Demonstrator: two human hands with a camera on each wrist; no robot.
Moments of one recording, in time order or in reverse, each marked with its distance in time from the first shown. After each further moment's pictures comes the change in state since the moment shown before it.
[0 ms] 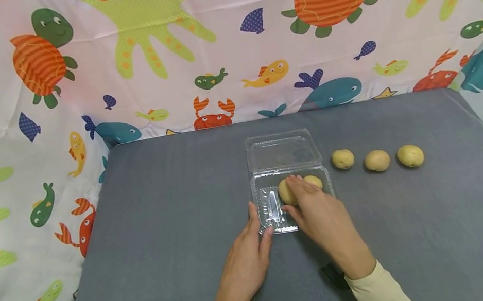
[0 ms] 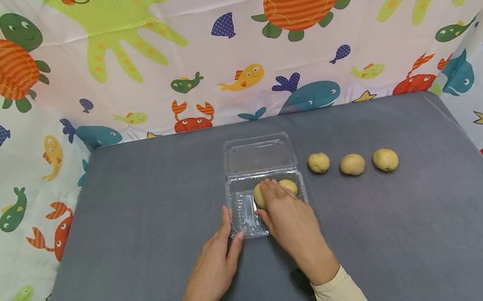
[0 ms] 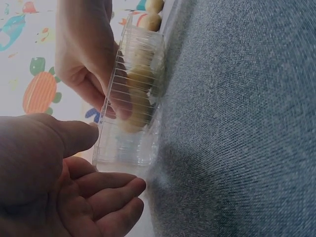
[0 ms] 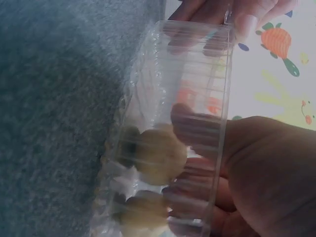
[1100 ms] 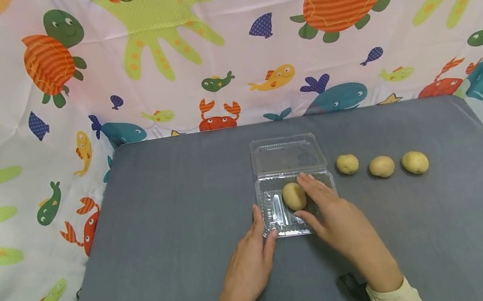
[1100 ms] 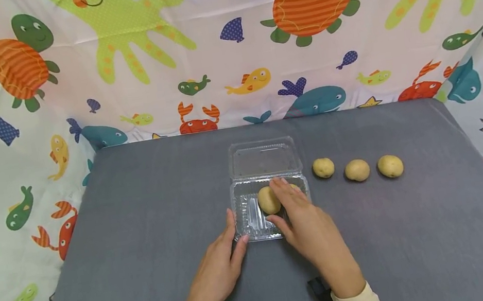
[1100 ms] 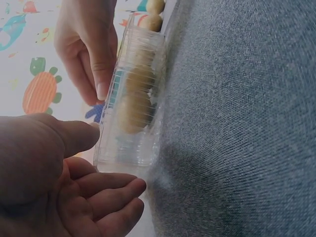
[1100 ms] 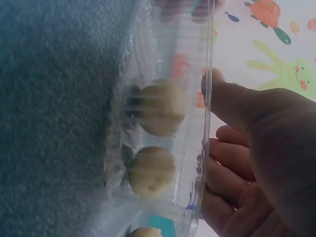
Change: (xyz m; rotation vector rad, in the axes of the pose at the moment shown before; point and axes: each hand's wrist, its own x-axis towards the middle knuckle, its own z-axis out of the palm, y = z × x) left_hand 0.000 -0.002 -0.001 -0.018 -0.019 -0.005; right_hand -0.013 0.019 -0.016 0.146 0.012 -0.059
